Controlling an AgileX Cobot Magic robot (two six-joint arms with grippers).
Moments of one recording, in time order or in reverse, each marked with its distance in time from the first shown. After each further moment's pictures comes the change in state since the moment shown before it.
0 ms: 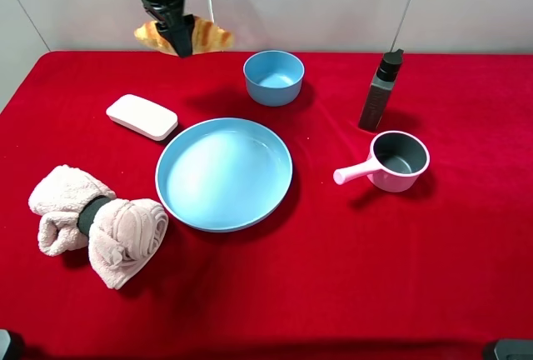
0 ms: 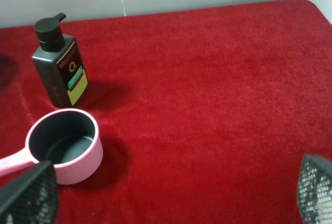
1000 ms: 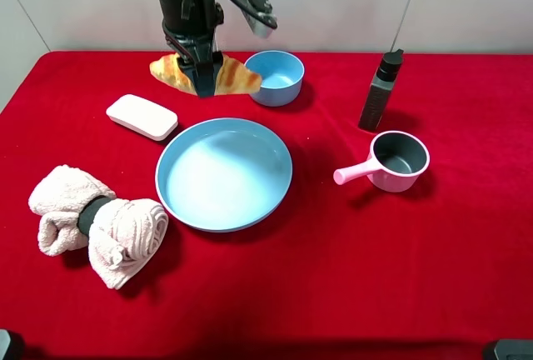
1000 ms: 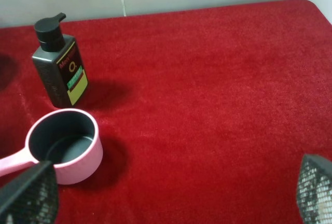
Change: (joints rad) left arm -0.192 -0.185 0.326 0.019 -0.001 -0.150; right arm 0.000 0.000 0.000 0.000 0.000 0.000
